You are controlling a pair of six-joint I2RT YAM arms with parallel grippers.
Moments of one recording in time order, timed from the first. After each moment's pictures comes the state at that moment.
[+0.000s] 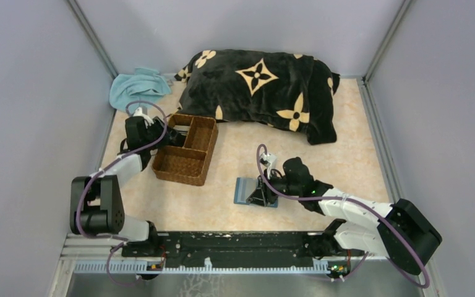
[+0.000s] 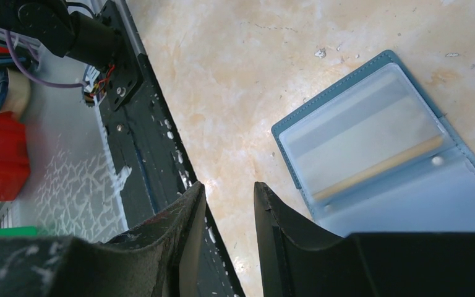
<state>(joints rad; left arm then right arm) 0.03 1.47 0.69 0.28 0.25 -0.57 0.75 1.09 0.35 0.25 -0.56 0.40</state>
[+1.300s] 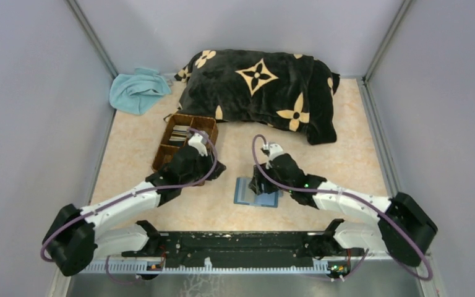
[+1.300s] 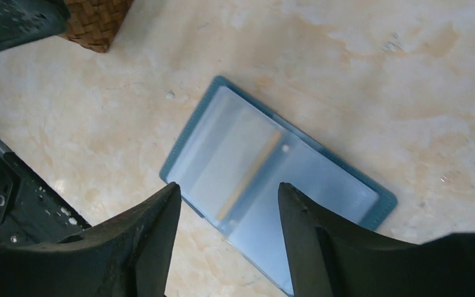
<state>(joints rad) -0.75 1.18 0.55 0.10 -0.03 -0.61 0.78 1.10 0.45 0.03 -0.06 0.50</state>
